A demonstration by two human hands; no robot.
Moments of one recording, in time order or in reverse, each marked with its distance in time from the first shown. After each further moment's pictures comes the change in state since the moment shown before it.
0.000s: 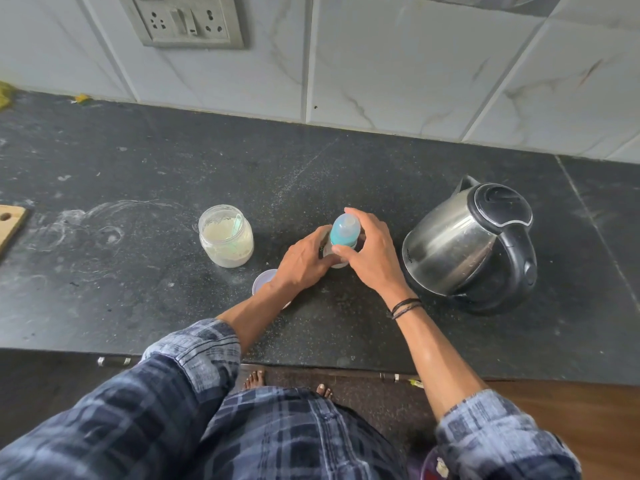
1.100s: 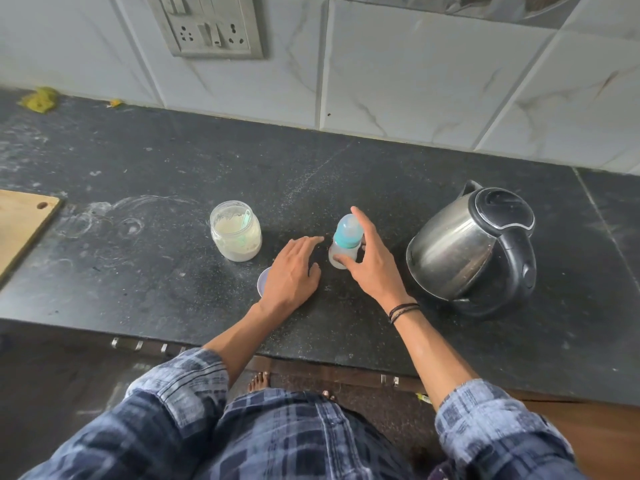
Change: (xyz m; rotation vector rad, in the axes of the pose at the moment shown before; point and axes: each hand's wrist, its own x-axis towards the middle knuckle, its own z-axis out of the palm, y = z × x) left_hand -0.053 0.000 -0.006 0.235 0.214 0.067; right_hand -0.006 0.040 0.013 0.076 -0.075 -0.144
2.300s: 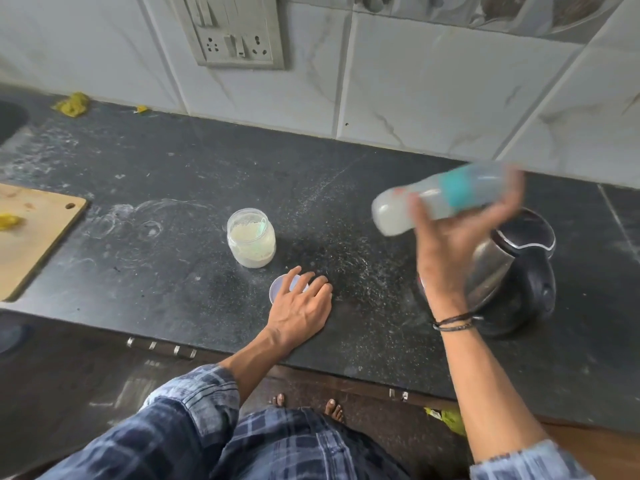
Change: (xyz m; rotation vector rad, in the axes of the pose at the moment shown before) left_hand -0.042 -0.029 0.035 0.481 0.254 0.302; right_hand 0.010 -0.103 -0.081 0.592 0.610 -0.249
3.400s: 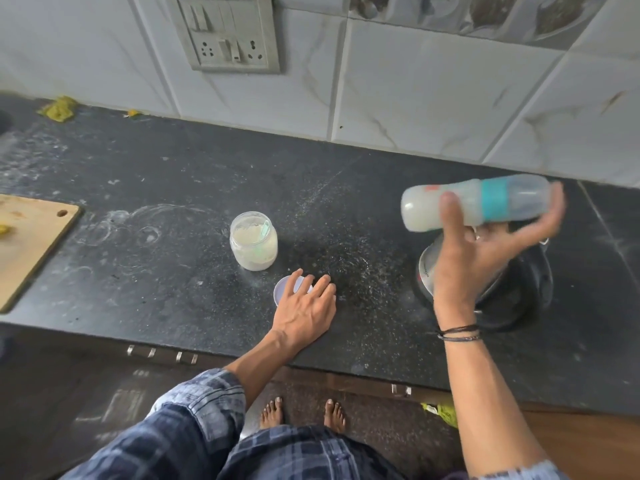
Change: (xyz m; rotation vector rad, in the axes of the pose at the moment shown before) left_hand 0.002 -0.001 -0.004 -0.001 -0.067 0.005; right_hand -0.016 -0.008 0.000 -0.082 0.216 -0.131
